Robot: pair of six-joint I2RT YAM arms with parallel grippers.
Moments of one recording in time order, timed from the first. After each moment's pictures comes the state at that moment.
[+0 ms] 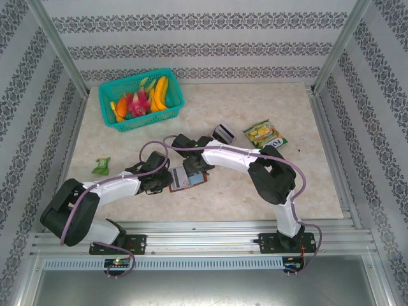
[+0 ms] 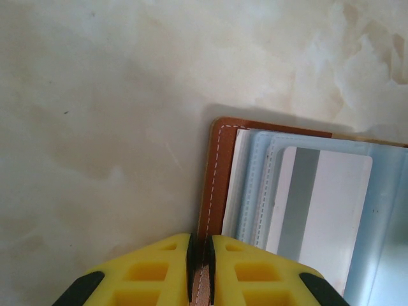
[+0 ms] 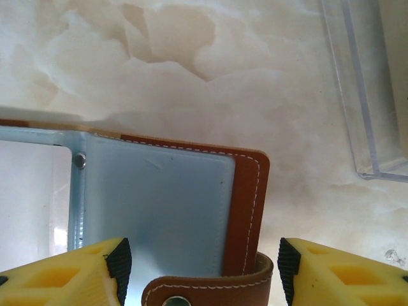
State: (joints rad) left arm -0.52 1.40 0.58 -0.25 0.00 -1.02; right arm 0.89 2.04 1.52 -0.85 0.20 0.53
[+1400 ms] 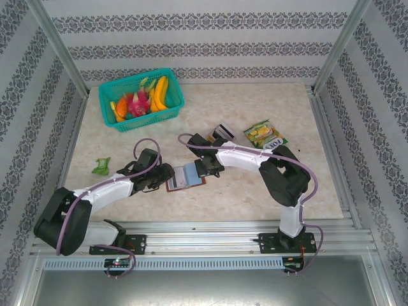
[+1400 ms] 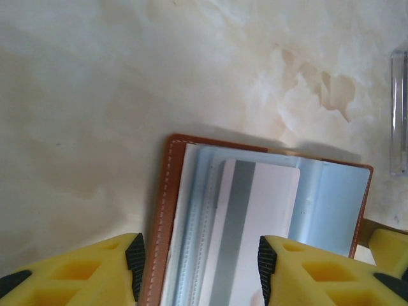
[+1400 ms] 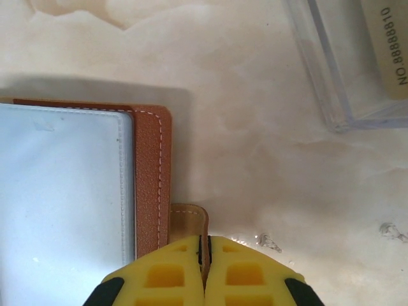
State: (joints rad) left arm -0.44 1.32 0.54 -0.17 0.11 -1.00; right arm 0.81 1.93 1.31 -0.72 0.08 0.57
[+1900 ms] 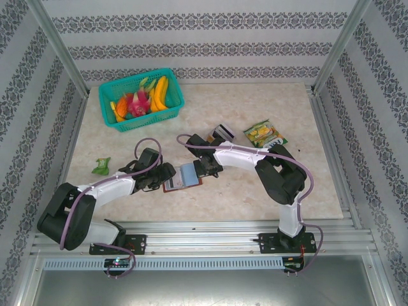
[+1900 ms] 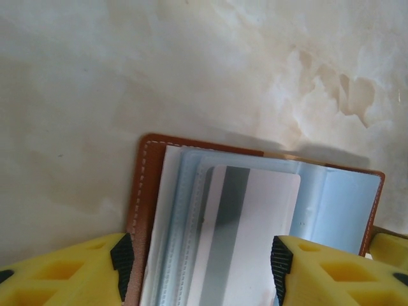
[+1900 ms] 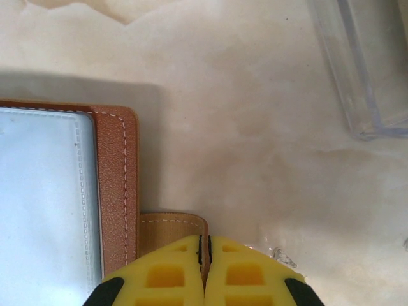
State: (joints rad) left arm -0.43 1.35 0.55 -0.19 0.08 -0.99; right arm 0.81 1.96 1.33 -0.72 0.07 0.57
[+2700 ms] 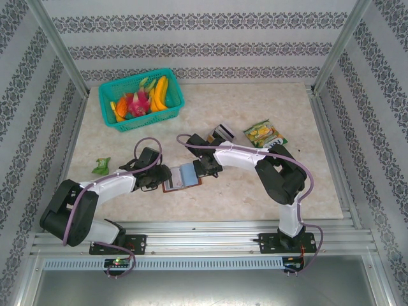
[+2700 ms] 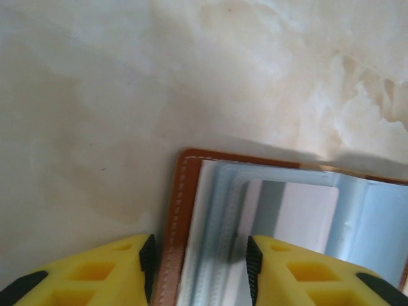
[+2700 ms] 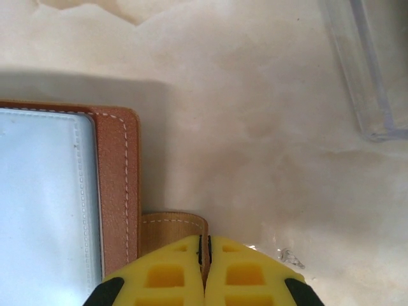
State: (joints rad) left arm -0.42 1.39 0.57 -0.21 0.09 -0.95; right arm 0.81 1.96 1.33 -0.71 0.05 0.57
